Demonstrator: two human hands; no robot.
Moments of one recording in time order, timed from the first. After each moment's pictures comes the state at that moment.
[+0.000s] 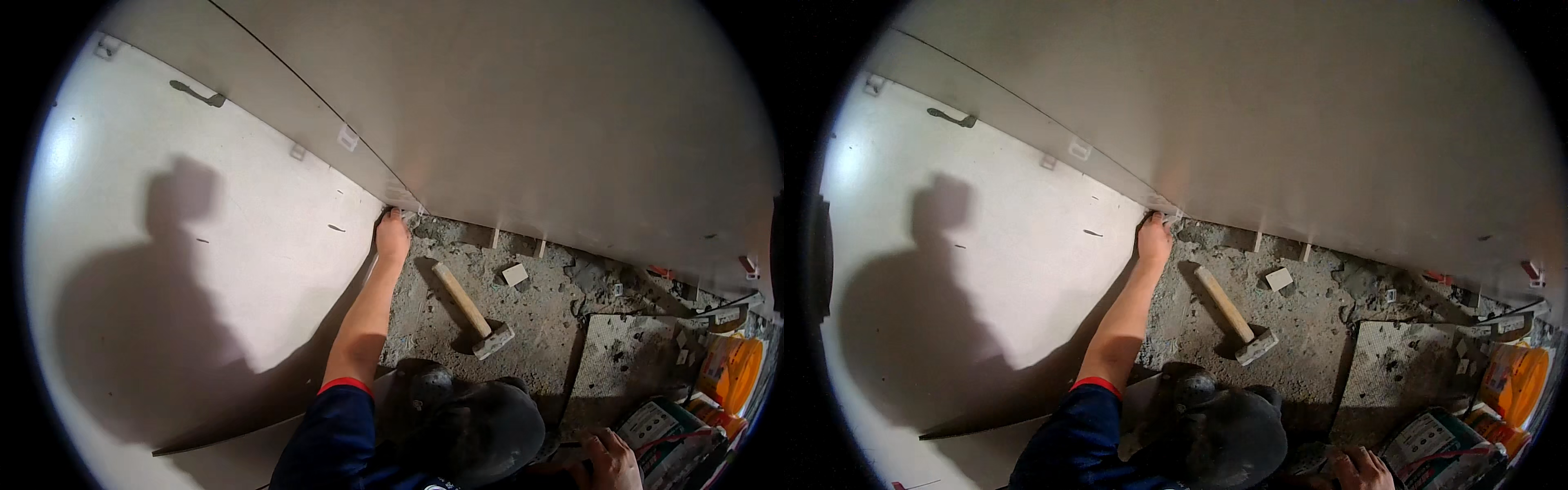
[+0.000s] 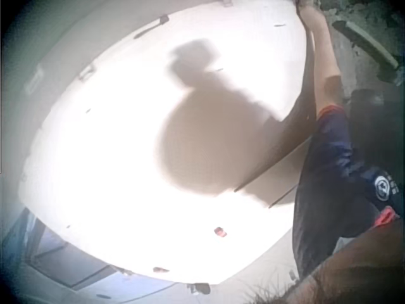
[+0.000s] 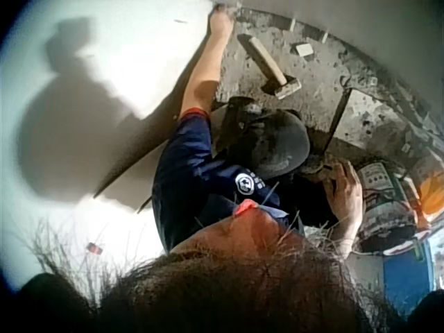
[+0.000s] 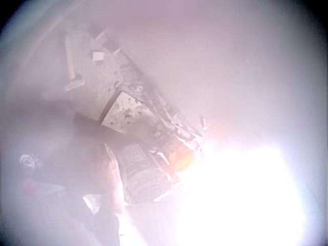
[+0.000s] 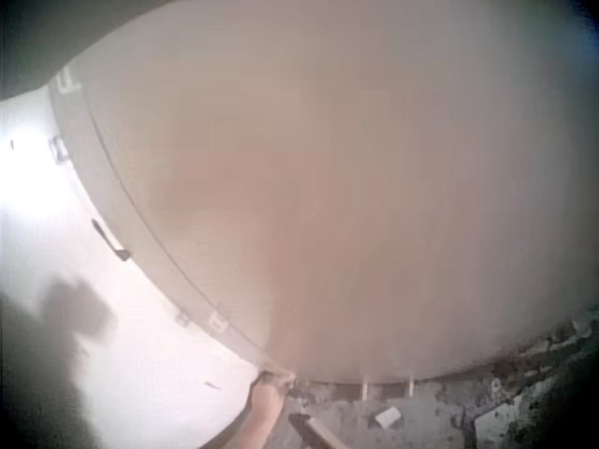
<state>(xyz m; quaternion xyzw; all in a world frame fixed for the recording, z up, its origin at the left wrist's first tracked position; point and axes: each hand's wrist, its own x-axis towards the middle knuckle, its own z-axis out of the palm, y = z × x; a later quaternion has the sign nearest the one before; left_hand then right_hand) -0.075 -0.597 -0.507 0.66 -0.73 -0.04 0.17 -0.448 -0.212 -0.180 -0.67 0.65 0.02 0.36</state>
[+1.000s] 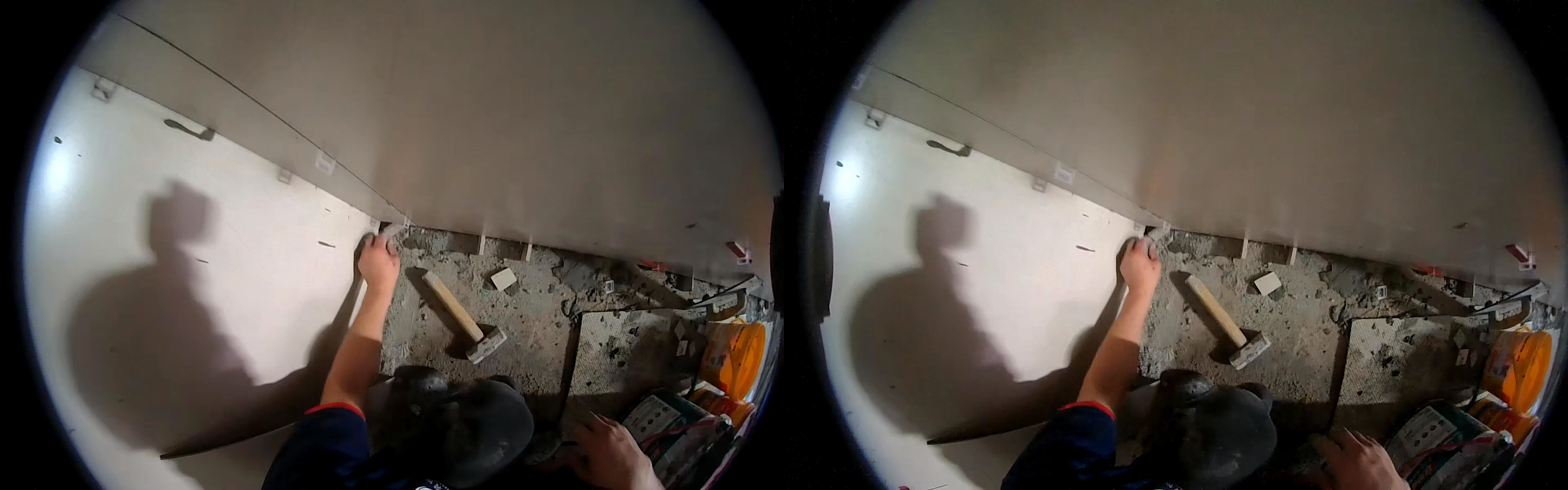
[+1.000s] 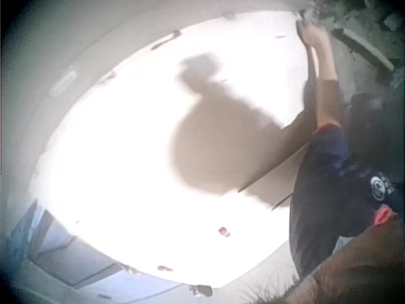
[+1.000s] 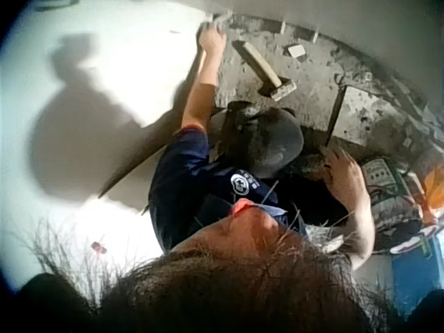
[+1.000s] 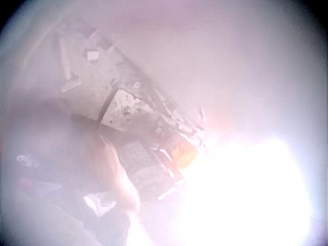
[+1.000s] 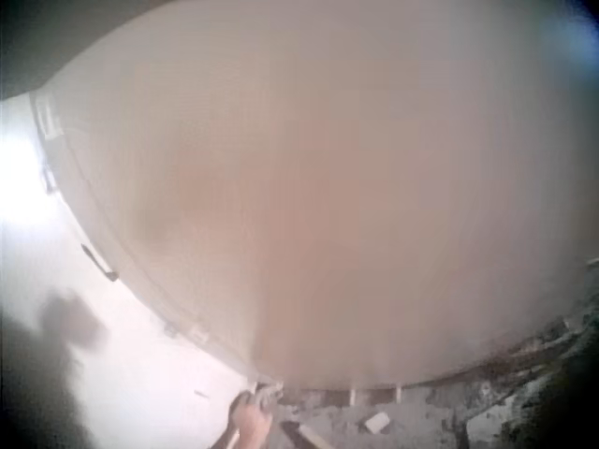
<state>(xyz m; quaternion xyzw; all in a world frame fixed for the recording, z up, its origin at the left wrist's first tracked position) -0.089 -0.557 -0.458 0.67 -0.71 0.02 0.21 -0.451 -0.278 -0.161 -0.66 0.57 0.09 0.48</state>
